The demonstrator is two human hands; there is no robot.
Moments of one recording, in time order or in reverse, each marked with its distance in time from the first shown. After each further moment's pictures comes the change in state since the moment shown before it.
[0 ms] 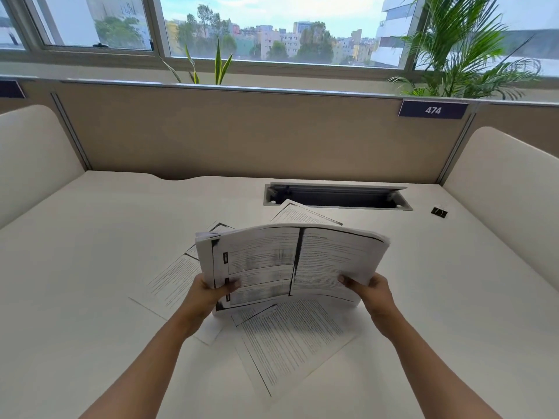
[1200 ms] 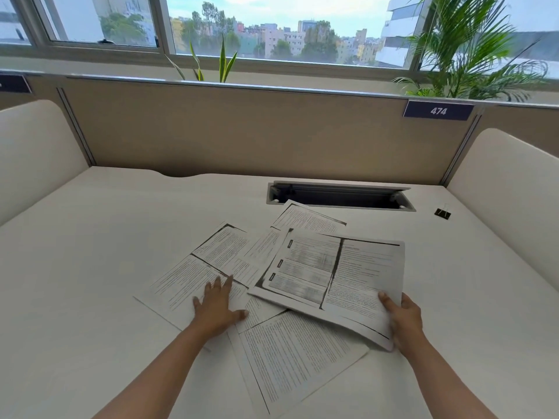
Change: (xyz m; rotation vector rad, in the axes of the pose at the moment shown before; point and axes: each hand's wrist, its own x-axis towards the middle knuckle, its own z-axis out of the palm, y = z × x) left_hand 0.003 -0.040 0.007 1.100 -0.117 -0.288; right_hand -0.002 0.047 -0.045 0.060 0.352 0.152
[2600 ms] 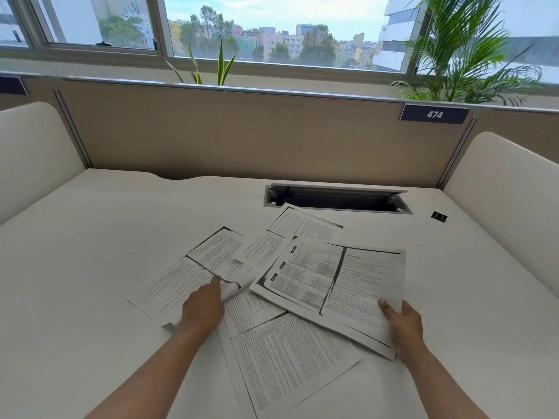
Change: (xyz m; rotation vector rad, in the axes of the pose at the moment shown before) left_hand -0.004 0.006 -0.015 0.155 0.210 -0.051; right_hand 0.009 0.015 -0.010 -0.126 0.051 -0.010
